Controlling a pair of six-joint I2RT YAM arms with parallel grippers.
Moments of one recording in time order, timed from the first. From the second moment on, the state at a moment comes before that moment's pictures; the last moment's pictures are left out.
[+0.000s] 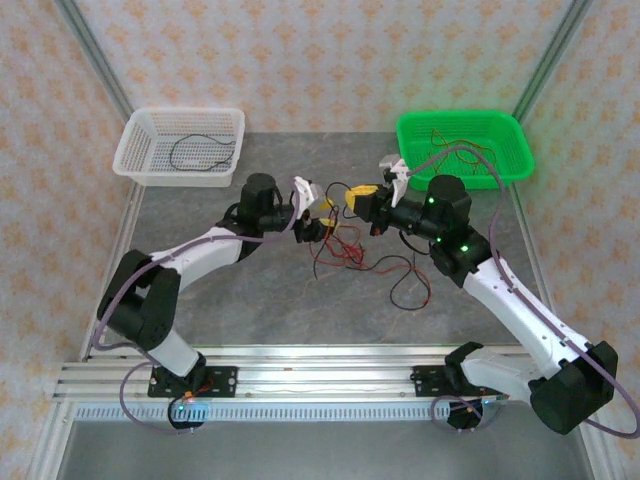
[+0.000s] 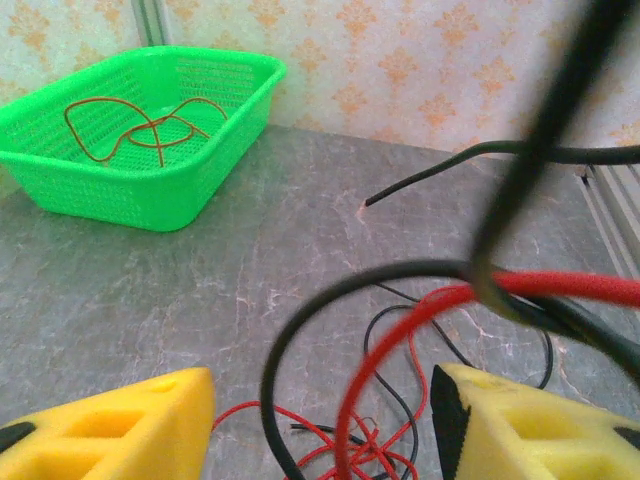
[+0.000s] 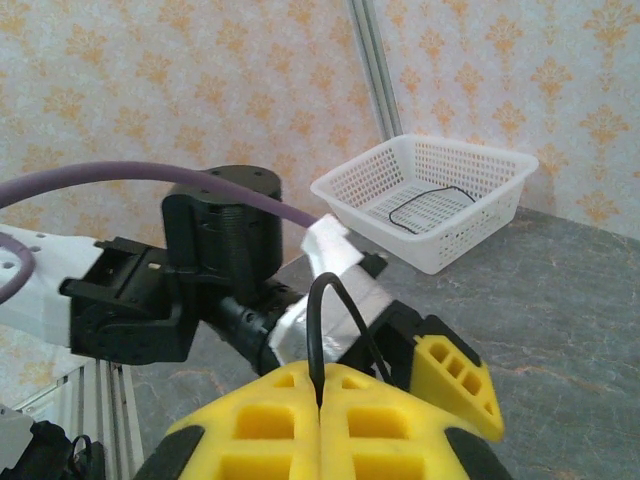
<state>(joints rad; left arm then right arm) -0.43 1.62 0.97 0.31 0.78 0.22 0.49 1.08 0.96 0.01 -0.57 0.23</state>
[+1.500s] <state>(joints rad) -0.49 1.39 0.89 0.07 -0.14 -0.09 0.46 1.04 1.23 -0.26 0.09 0.30</state>
